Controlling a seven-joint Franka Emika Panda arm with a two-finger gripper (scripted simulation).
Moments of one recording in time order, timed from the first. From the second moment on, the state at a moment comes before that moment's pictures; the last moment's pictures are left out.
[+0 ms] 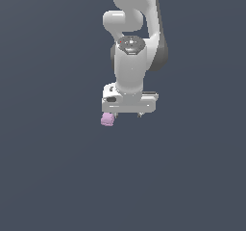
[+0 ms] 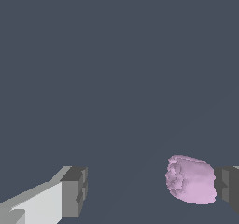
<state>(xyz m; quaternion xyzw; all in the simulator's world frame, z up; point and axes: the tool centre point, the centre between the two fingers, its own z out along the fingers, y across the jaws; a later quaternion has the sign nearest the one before) 0.005 0.021 0.182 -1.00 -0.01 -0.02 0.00</state>
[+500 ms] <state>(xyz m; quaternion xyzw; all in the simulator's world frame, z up) 0.010 0.008 0.193 -1.00 -0.02 -0.03 0.00</state>
